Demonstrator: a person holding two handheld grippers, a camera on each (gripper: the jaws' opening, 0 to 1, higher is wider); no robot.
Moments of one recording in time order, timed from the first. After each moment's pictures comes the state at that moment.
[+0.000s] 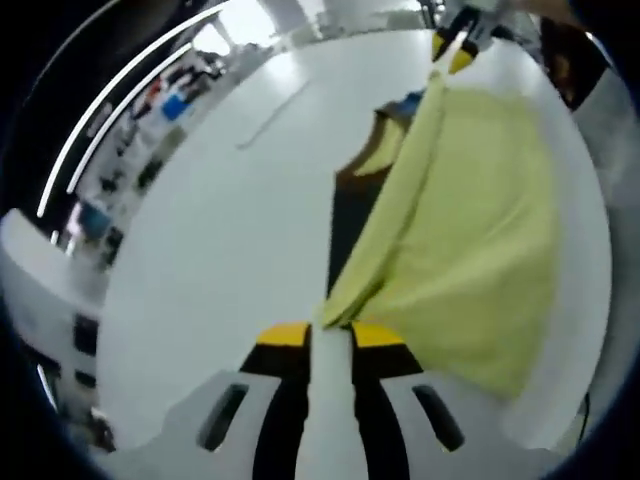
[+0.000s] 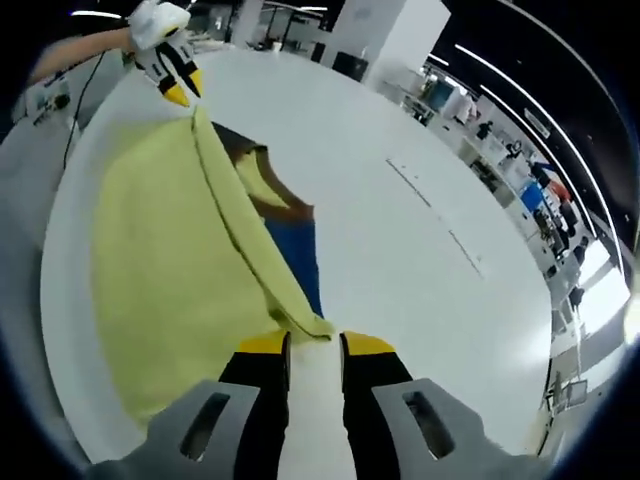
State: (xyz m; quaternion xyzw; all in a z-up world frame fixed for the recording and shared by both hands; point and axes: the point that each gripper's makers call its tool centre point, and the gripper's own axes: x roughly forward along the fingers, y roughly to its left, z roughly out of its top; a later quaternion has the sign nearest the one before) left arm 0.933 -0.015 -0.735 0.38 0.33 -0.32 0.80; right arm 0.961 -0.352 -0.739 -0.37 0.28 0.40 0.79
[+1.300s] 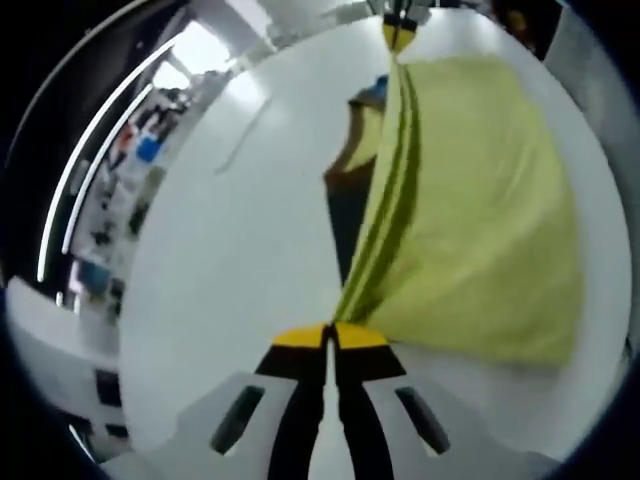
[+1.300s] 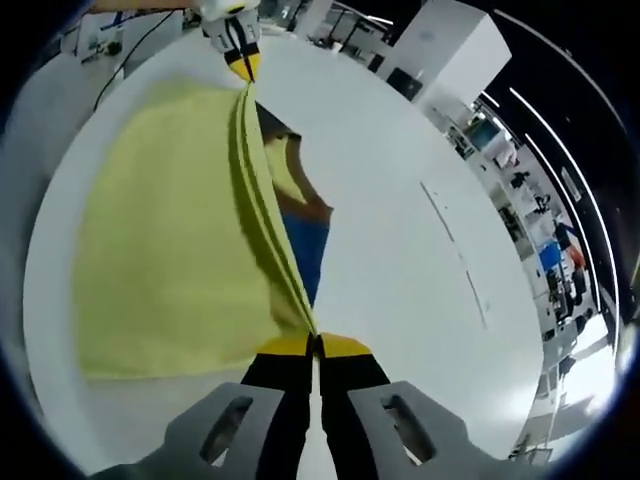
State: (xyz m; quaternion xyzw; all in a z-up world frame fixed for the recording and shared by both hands) left arm 0.956 -0.012 -0.743 0.43 0.31 -0.35 0.77; right arm 0.976 -0.344 -0.753 -0.44 0.25 0.45 0.73
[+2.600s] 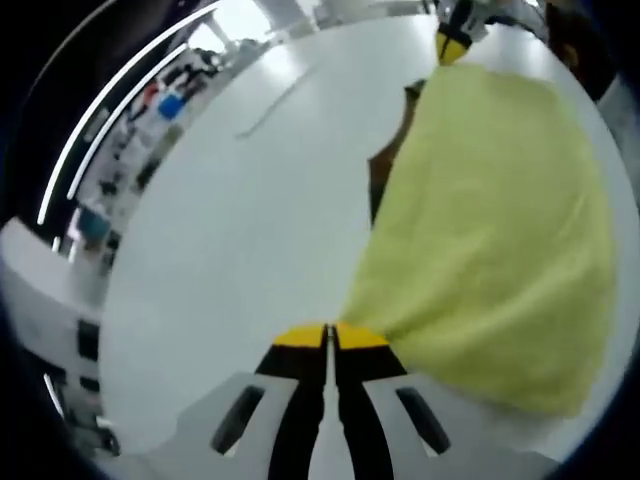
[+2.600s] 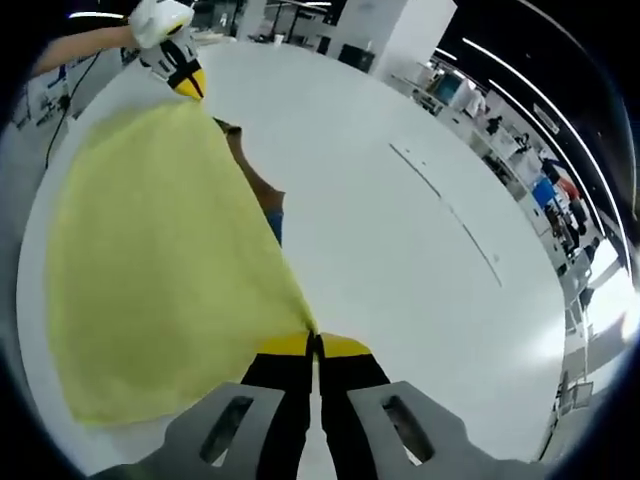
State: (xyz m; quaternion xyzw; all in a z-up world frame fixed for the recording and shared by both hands) left arm 0.977 -0.016 -0.772 0.38 0.36 -0.31 0.80; right arm 1.001 -0.347 -0.774 -0.36 0.32 0.40 0.78
